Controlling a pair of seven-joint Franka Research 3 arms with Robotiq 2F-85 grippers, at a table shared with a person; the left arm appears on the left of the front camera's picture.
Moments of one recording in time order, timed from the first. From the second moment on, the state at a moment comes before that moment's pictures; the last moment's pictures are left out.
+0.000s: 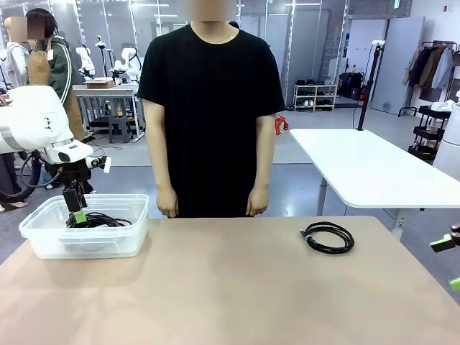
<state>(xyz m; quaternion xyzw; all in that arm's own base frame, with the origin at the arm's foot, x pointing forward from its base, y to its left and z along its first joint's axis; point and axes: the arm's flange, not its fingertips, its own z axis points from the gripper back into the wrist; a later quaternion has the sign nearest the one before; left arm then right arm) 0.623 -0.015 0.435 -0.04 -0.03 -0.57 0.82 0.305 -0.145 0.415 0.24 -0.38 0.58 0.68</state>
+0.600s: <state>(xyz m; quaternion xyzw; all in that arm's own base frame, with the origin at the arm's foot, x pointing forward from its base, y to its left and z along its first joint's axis) 0.608 -0.018 0.453 -0.04 -0.05 -0.54 0.84 0.322 -0.116 0.461 0.20 -0.32 0.61 0.70</state>
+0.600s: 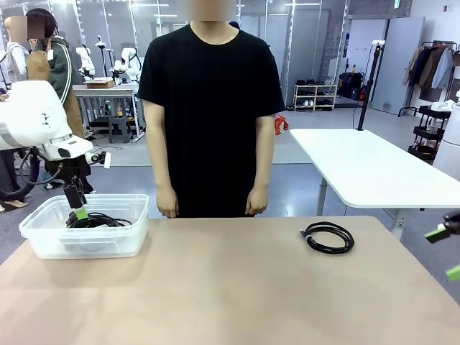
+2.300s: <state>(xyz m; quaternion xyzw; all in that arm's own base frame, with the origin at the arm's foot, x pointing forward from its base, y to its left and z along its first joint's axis) 0.336 0.020 0.521 -0.14 -0.27 -0.32 0.90 0.532 0.020 0.478 0.12 -0.11 0.41 0.90</state>
